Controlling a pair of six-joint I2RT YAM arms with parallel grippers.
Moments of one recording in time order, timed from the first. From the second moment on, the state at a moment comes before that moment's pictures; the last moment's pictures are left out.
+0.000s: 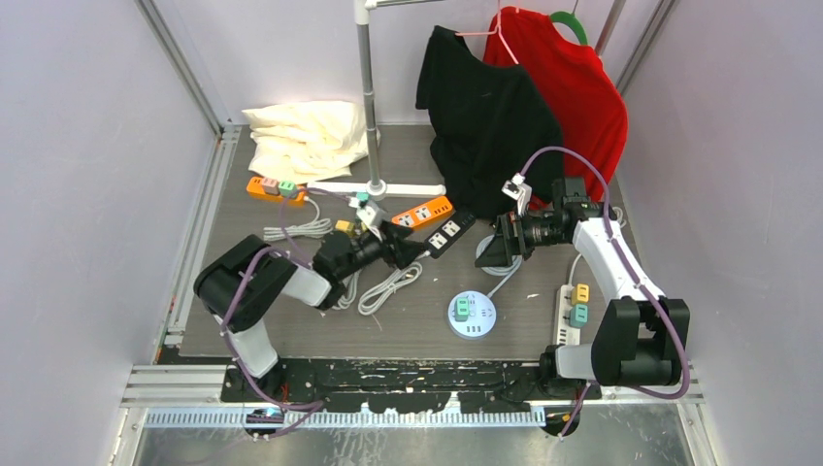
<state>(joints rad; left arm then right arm) -0.61 1.76 0.51 1.31 0.35 -0.41 -0.01 1.33 0.97 -0.87 -1.04 -0.36</state>
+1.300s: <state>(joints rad) -0.99 1.67 0.42 1.33 0.44 0.00 0.02 1.07 0.76 -0.86 -1.04 -0.93</state>
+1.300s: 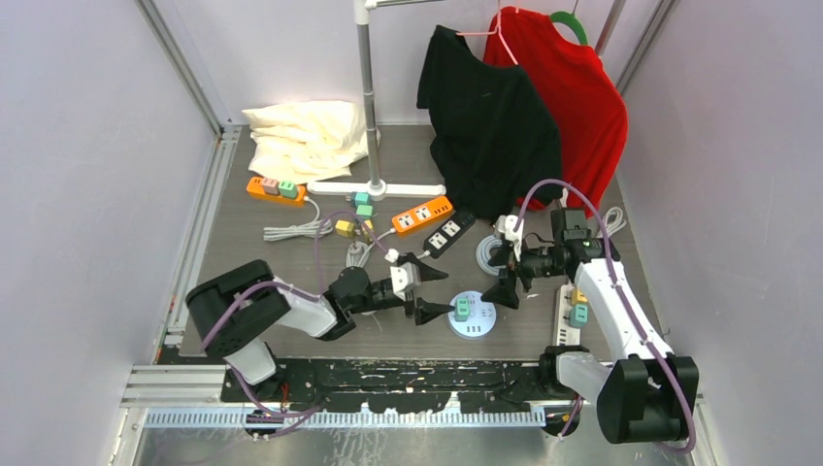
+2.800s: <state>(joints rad) -0.90 1.37 0.40 0.63 0.12 -0.68 0.60 1.19 0.70 -0.64 -0.59 -0.94</state>
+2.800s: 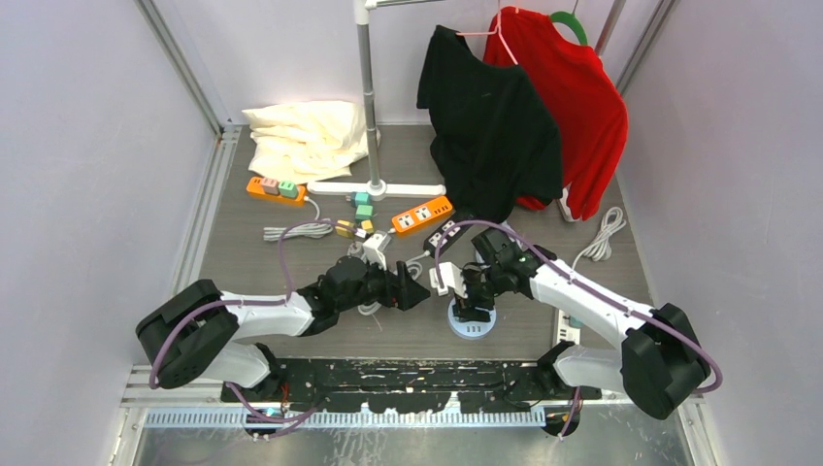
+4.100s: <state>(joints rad) -0.95 1.68 0.48 0.94 0.23 -1.05 0.41 1.13 0.75 -0.54 -0.71 -0.57</state>
